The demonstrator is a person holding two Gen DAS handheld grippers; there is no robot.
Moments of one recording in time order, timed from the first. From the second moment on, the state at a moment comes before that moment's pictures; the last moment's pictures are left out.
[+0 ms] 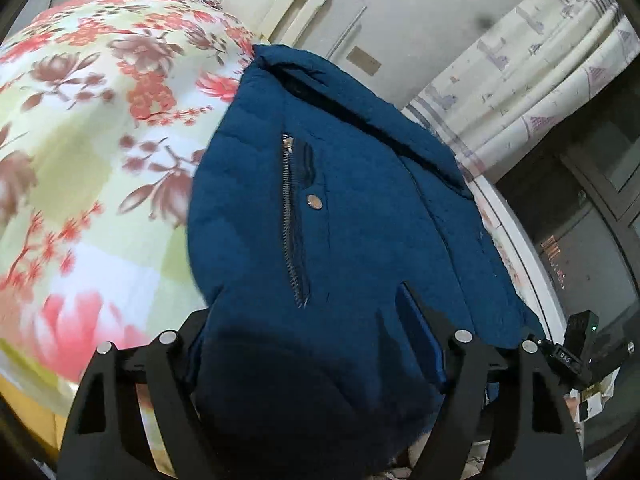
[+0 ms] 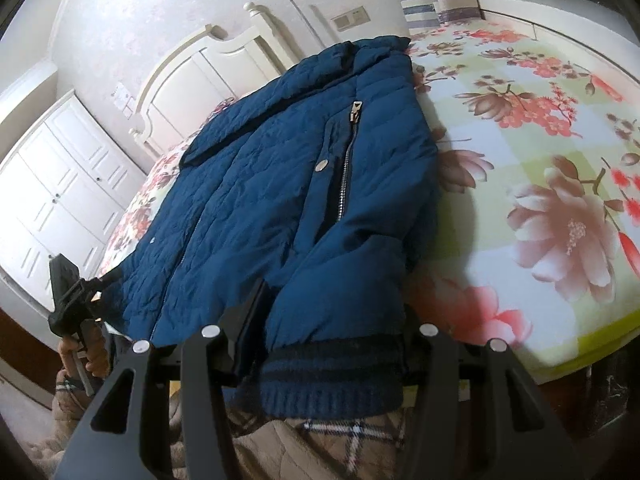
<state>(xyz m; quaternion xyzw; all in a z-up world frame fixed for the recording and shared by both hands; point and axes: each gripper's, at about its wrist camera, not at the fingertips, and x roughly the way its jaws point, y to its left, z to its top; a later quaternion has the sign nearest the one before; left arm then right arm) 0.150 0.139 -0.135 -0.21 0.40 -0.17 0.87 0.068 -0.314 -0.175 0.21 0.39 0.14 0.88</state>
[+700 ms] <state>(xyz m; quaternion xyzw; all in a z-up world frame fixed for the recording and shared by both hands) 0.034 0.193 -0.048 -0.34 0.31 -0.33 0.83 -0.044 -0.325 -0.045 0.18 0.28 0.28 0.90</state>
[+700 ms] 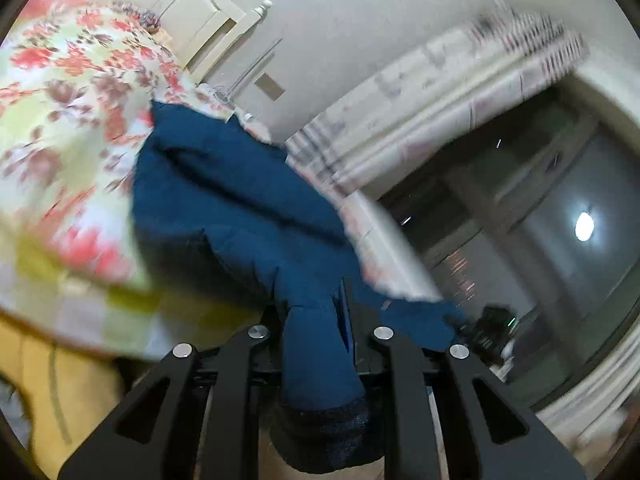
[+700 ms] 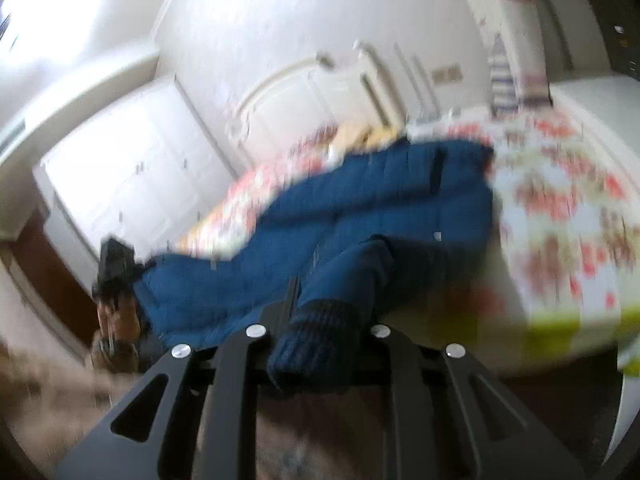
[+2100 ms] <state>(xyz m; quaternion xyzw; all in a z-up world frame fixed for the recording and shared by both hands) 0.299 0.209 0.015 -0.16 0.31 -0.17 0.92 0.316 -0.333 -0.127 0.10 0.40 0.16 0.89</state>
